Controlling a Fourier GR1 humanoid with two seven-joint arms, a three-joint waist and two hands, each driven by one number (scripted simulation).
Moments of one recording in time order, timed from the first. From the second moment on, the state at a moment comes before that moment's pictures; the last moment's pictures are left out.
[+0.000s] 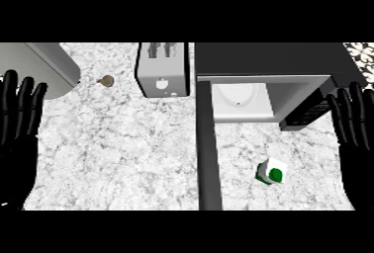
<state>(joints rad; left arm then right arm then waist) -0.03 0.13 0.02 -2.10 0.02 0.02 -0.03 0.02 -0.06 -0.01 -2.10 -0.01 0.03 0.01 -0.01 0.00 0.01</state>
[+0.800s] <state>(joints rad) 0.21 0.05 -0.06 -2.25 0.11 -0.01 0.08 0.08 0.00 0.55 -2.15 0.18 -0.38 0.10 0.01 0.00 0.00</state>
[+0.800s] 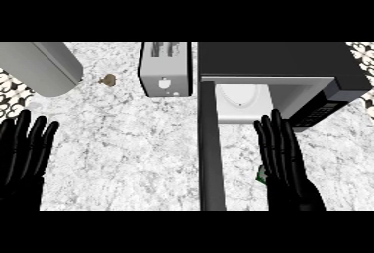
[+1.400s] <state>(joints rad) 0.43 0.04 -0.06 -2.32 0.16 -0.10 -0.03 0.13 -0.01 0.59 -2.09 0.32 -0.56 0.07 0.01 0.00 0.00</state>
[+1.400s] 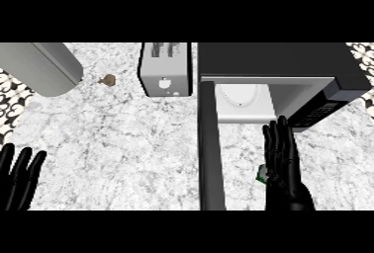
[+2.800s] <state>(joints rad) 0.58 0.02 0.02 -2.33 0.21 -0.24 -0.14 0.34 -0.07 0.24 -1.69 -0.10 -0.42 -0.46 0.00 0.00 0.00</state>
